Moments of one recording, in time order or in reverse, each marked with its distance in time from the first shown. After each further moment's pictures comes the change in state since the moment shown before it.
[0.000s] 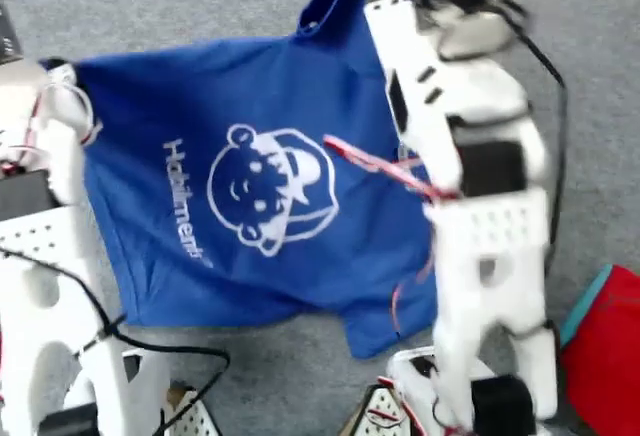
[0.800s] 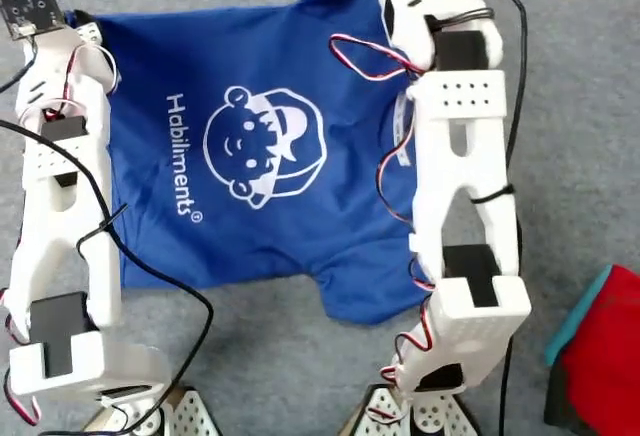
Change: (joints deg) left arm 1.7 30.8 -9.8 -25.9 0.1; right arm 4.7 38.6 -33.8 10.1 0.0
